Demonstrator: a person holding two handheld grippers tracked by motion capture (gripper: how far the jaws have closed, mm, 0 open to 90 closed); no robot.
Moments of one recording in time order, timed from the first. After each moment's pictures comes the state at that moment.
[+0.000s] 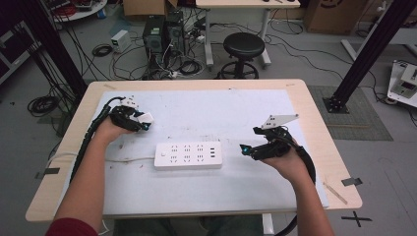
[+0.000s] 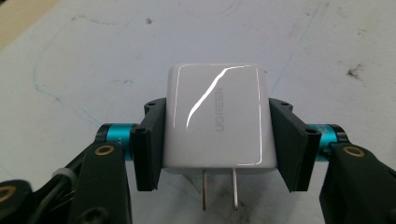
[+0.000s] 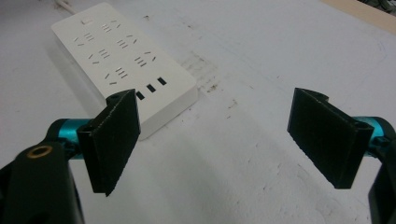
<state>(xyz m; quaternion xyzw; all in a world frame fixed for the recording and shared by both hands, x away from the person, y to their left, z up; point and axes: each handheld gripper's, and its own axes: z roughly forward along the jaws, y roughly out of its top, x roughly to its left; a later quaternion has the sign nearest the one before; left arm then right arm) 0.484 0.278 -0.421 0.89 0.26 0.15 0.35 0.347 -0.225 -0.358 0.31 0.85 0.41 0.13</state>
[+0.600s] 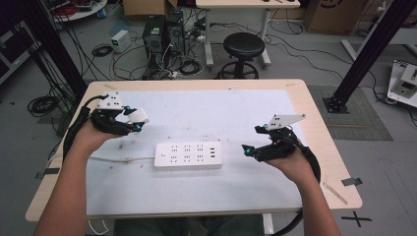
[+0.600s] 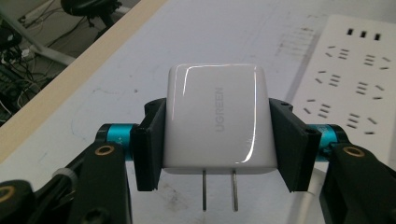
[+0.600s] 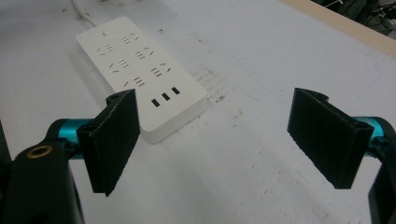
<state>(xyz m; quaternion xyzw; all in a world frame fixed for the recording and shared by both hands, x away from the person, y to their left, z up) 0.387 0.270 -0.334 0.86 0.22 0.19 0.41 0.334 -0.230 -0.341 0.28 0.85 0.42 0.14</state>
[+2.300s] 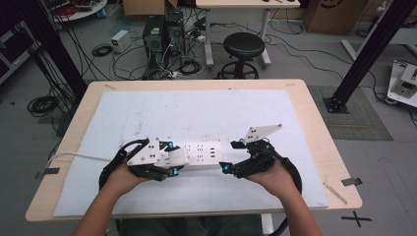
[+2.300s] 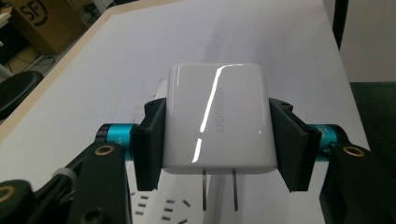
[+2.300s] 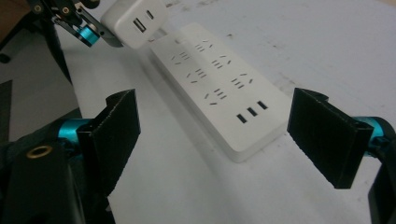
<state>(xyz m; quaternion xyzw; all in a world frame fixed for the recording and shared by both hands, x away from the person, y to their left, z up) 0.298 0.161 -0.372 0.86 0.04 0.18 0.48 0.302 -0.169 -0.349 0.25 0.86 0.44 0.05</state>
